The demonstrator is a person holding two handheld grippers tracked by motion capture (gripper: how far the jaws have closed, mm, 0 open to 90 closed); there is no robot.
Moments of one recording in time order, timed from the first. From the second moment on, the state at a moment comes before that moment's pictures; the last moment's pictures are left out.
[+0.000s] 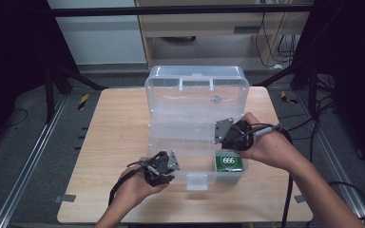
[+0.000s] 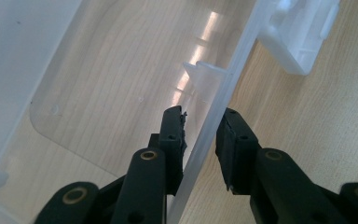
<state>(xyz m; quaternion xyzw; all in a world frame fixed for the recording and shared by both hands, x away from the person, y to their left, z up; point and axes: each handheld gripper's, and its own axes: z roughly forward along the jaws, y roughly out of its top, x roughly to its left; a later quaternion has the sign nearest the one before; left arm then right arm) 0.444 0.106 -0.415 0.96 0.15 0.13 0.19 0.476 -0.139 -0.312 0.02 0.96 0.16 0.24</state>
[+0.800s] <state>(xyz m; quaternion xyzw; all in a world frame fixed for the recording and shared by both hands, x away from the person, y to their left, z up) 0.441 0.106 -0.416 0.96 0.15 0.15 0.19 0.465 -0.139 -0.319 0.01 0.96 0.15 0.22</state>
